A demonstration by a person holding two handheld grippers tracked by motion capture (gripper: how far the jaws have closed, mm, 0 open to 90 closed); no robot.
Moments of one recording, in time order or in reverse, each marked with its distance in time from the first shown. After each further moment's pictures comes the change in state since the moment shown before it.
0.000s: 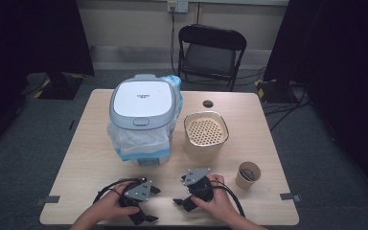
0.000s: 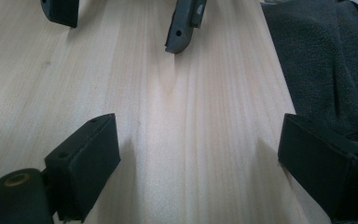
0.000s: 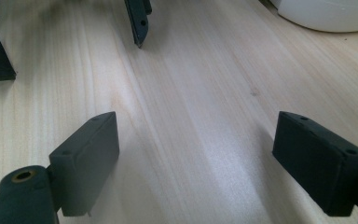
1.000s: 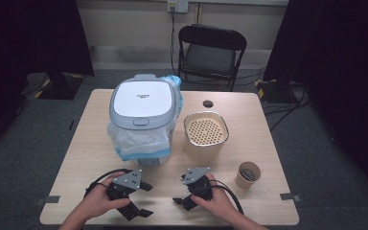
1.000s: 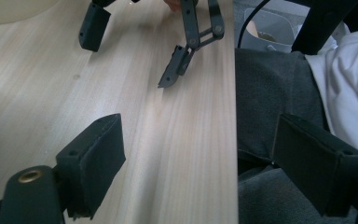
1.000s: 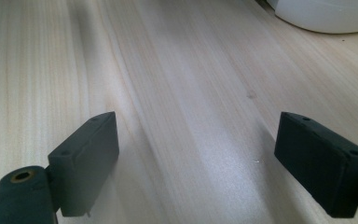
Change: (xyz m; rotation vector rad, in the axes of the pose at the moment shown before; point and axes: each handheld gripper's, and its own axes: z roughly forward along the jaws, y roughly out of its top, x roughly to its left) left arm -0.008 0.035 -0.060 -0.008 0.005 -0.191; right arm -0.002 0.001 0.002 0.003 0.002 0.005
